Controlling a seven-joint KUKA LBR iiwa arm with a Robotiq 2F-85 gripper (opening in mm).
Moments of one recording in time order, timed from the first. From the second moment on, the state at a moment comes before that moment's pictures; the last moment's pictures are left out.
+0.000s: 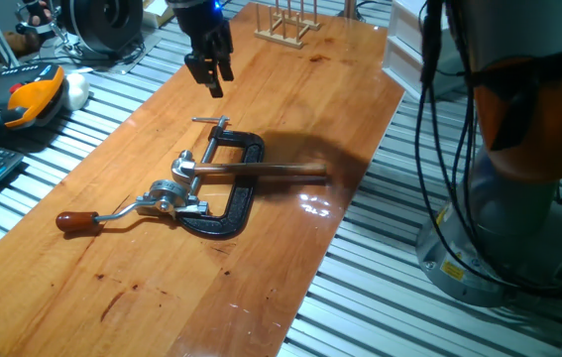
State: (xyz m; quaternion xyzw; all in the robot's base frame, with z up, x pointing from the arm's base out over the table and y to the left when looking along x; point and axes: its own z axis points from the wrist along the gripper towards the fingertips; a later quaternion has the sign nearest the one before) arm 0.515 0.001 0.236 0.10 -0.99 -0.01 0.11
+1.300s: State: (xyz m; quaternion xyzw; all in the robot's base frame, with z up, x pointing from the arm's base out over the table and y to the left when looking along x) arm 0.521 0.007 0.242 0.13 -0.99 -0.04 0.04
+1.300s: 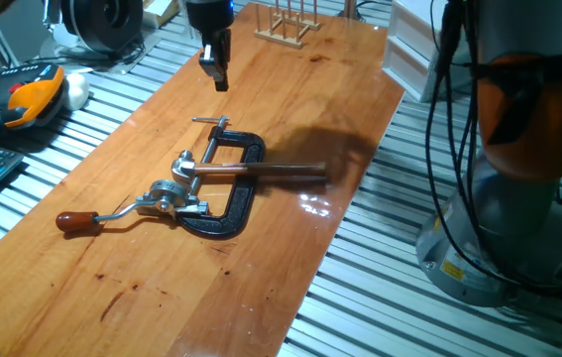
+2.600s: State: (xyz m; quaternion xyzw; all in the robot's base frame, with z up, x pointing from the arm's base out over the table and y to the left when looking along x) arm 0.587 0.139 0.209 0.08 -0.99 -0.03 0.06
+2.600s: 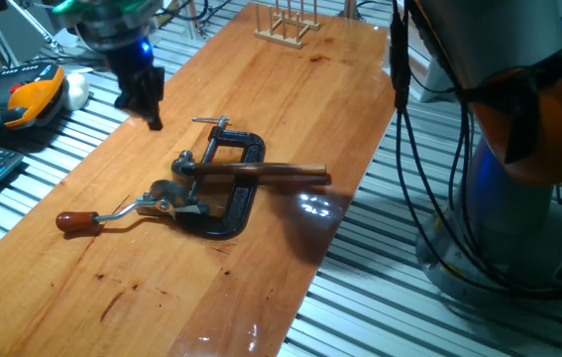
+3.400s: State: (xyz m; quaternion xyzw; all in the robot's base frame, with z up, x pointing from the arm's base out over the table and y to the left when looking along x) arm 0.598 0.178 0.199 0.09 -0.99 -0.03 0.06
